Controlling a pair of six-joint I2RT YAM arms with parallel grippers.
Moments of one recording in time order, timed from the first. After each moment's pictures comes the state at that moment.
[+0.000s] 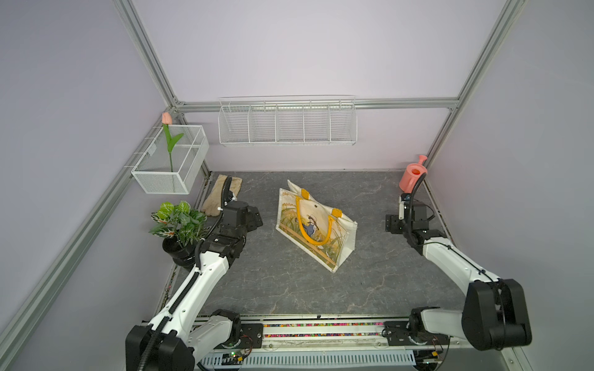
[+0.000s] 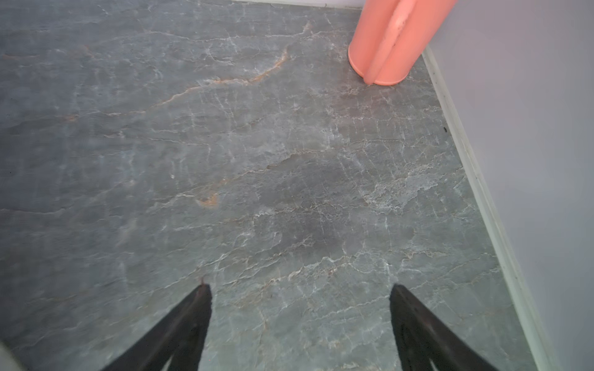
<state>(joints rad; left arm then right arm) -0.29 1.12 0.83 -0.33 -0.37 -0.38 0.10 1.31 0.65 -0.06 0.22 0.05</state>
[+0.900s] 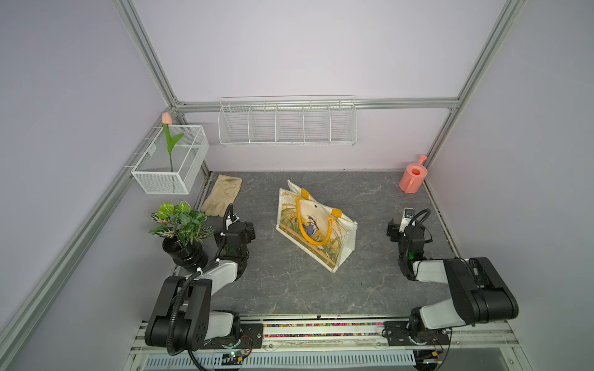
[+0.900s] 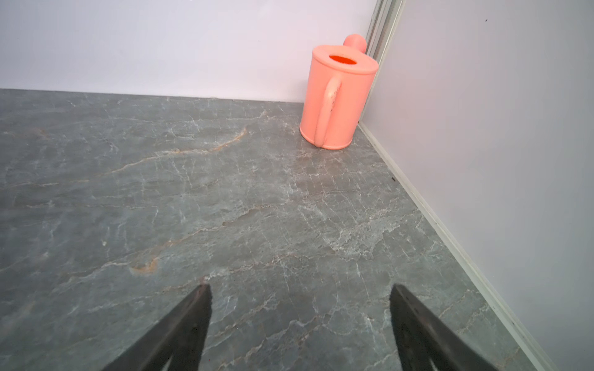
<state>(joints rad) -0.18 1.34 0.40 0.52 -0.48 -0.09 0.10 1.48 0.31 0.88 0.35 -0.03</state>
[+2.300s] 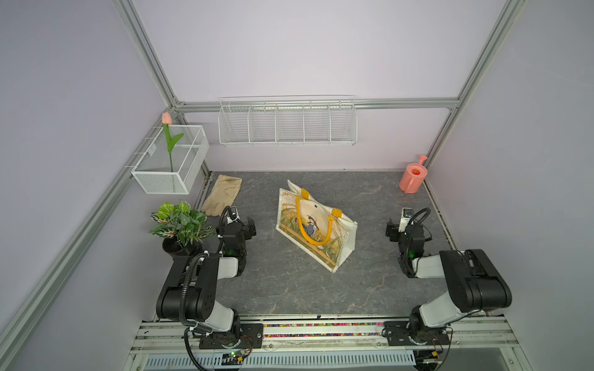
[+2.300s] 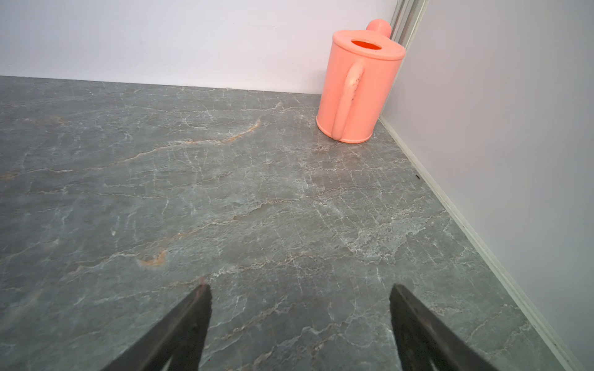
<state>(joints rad) -0.11 1.52 0.39 0.81 -0.31 -0.03 0.06 1.56 0.33 0.92 0.25 -0.03</state>
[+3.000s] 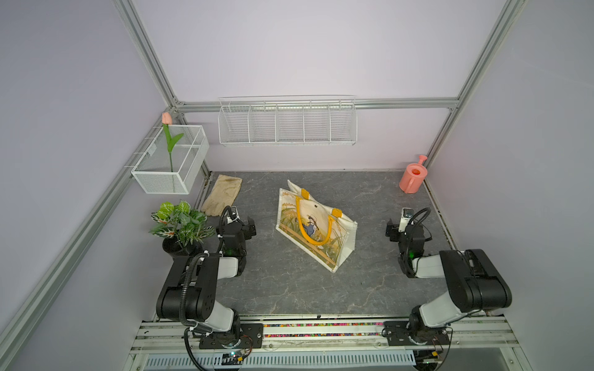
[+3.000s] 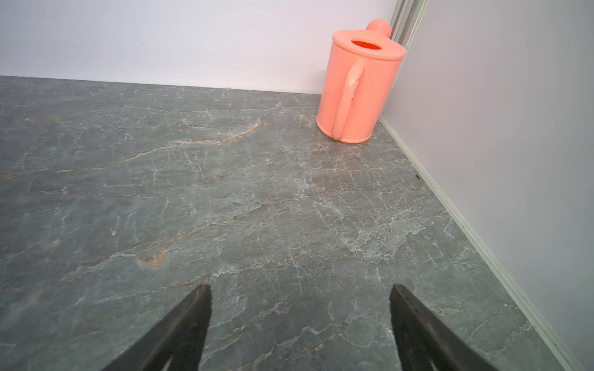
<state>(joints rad) -0.11 1.52 0.39 0.81 -0.31 -0.03 0.06 1.56 0.33 0.92 0.25 -0.03</state>
